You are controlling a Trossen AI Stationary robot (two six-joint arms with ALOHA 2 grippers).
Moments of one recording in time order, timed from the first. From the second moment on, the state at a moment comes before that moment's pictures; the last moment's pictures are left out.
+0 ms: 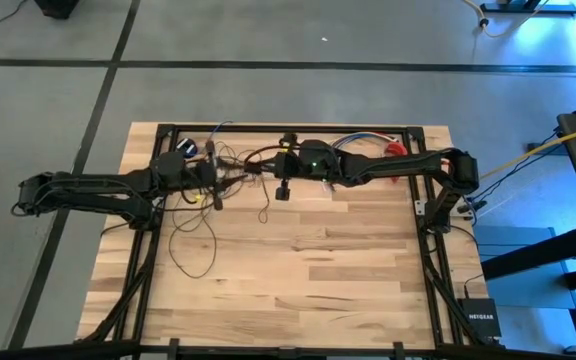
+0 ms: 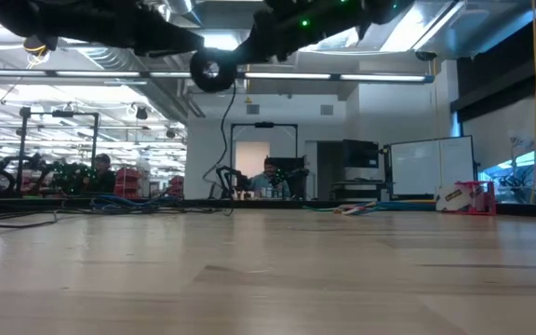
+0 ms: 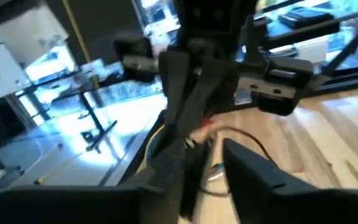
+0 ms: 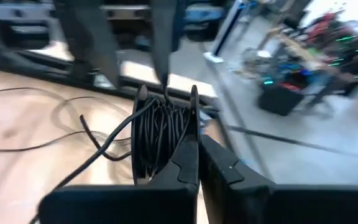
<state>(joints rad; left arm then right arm) 0.21 0.85 0.47 0.34 -0.04 0.31 -0.14 1.74 1.28 0.22 0.09 -0.37</state>
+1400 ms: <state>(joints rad) 0.12 1.22 0.50 0.60 -0.20 0.17 -0.10 1.72 1.28 0.43 0.41 -0.50</state>
